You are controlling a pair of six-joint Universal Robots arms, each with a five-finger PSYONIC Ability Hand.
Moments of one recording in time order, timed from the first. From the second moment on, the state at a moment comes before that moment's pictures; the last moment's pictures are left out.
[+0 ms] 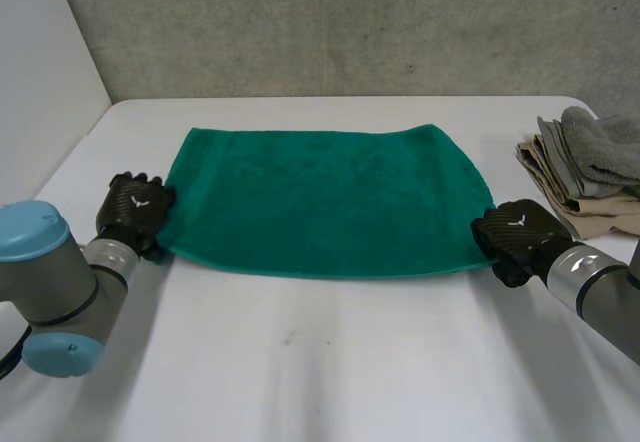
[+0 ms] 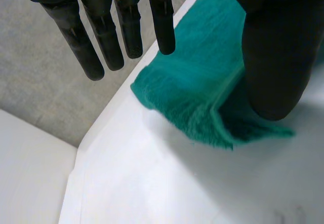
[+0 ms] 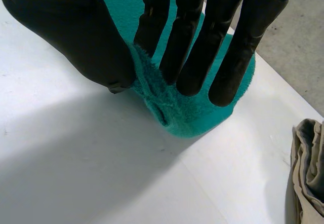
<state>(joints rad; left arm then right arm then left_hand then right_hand) 4.53 -2.12 -1.76 3.73 -1.49 3.80 1.70 -1.18 1.73 -0.10 1.20 2.51 0.45 0.44 0.45 0.43 0.25 0.99 1.18 1.18 1.19 1.00</state>
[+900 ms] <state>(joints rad) 4.56 -1.70 -1.92 3.14 -1.48 4.21 1.55 -1.28 1.59 0.49 1.22 2.12 1.14 1.20 1.19 1.20 0.97 0.99 1.18 1.18 1.19 1.00</state>
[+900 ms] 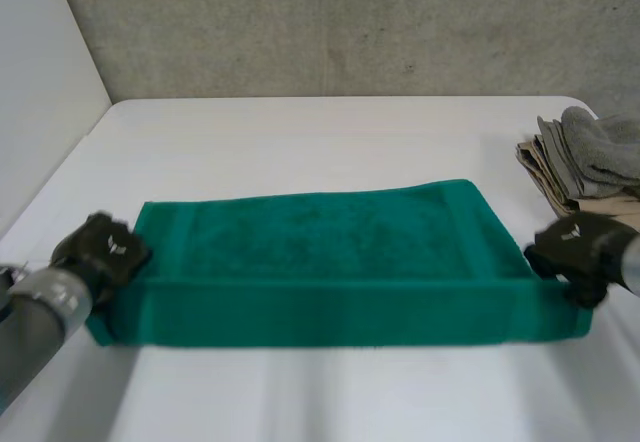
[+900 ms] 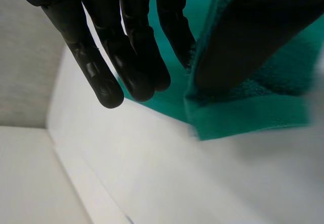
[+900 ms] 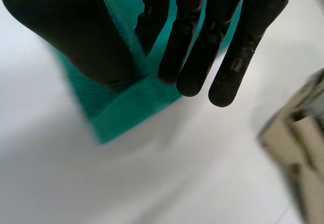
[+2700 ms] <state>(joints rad) 4.38 -2.04 -1.64 3.55 -1.70 3.80 1.52 -1.10 1.60 -0.11 1.35 2.48 0.19 0.20 0.21 0.20 0.05 0.98 1.18 1.18 1.19 0.98</state>
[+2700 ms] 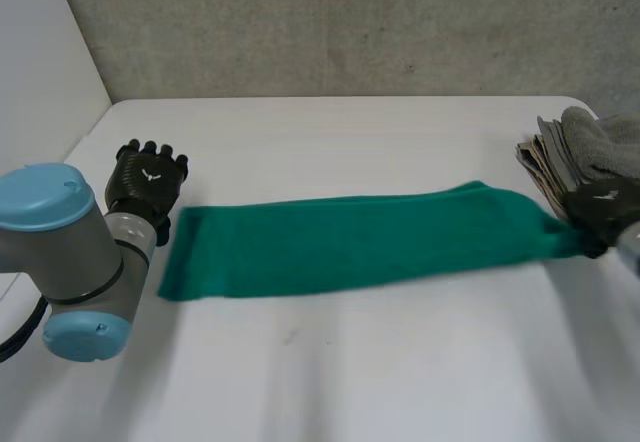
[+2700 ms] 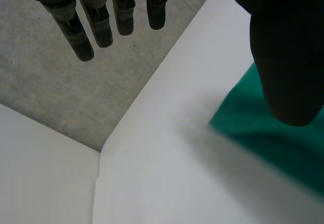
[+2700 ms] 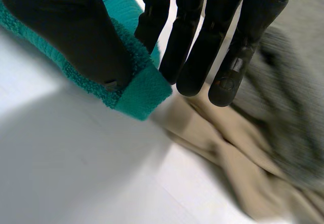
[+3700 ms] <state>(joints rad) 4.42 -1.86 -1.68 3.55 -1.60 3.62 2.39 -0.71 0.98 -0.07 1.28 2.54 0.19 0.20 0.21 0.20 0.05 0.20 0.22 0.22 0.24 0.06</state>
